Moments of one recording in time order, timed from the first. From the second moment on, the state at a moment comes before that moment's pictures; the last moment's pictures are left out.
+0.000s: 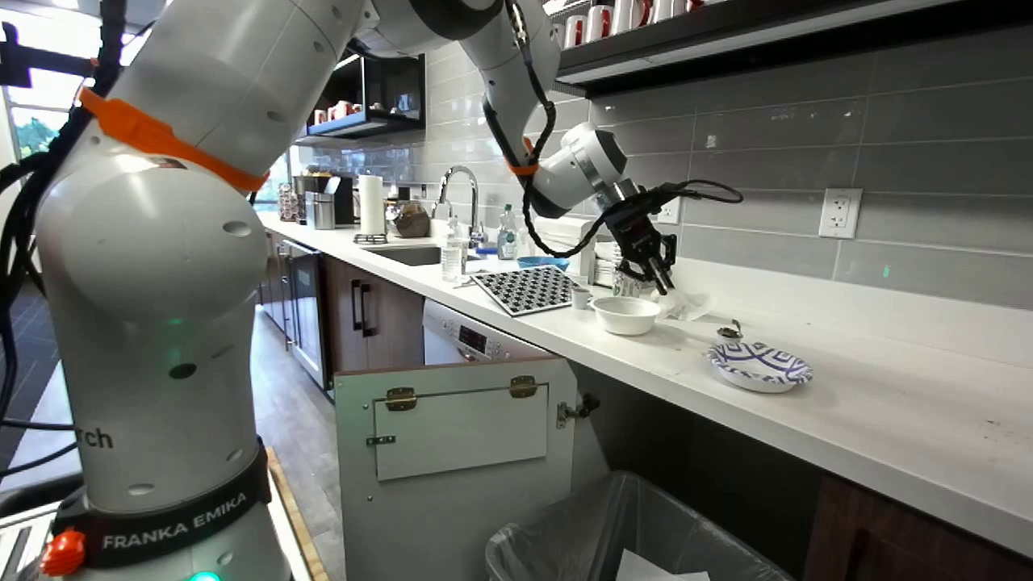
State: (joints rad) arm 0.15 0.50 0.01 -1.64 -0.76 2.30 -0.36
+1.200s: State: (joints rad) arm 0.15 0.50 0.01 -1.63 -0.76 2.30 -0.36
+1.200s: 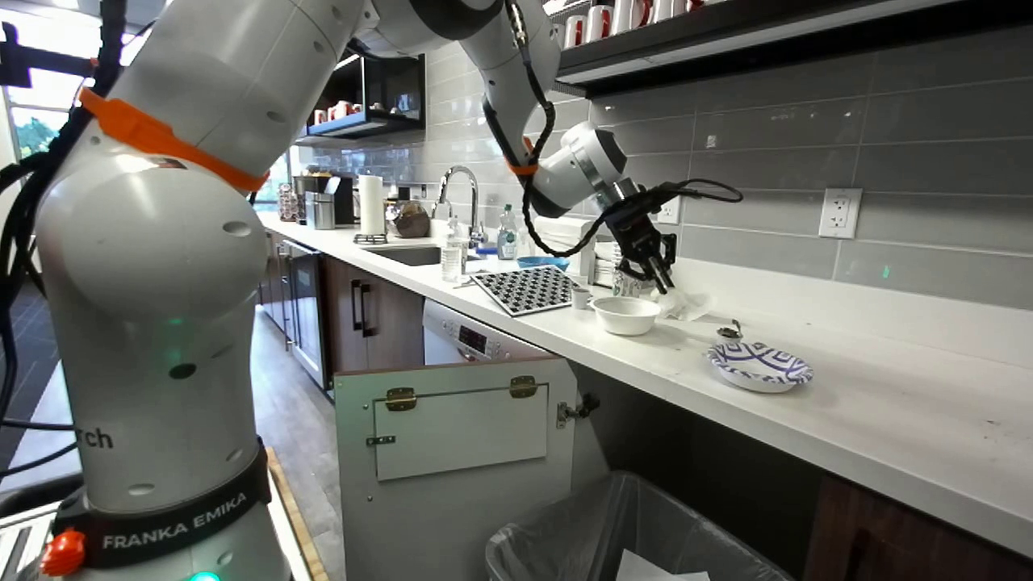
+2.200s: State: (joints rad) arm 0.20 0.48 0.03 -1.63 -1.09 2.29 -0.36
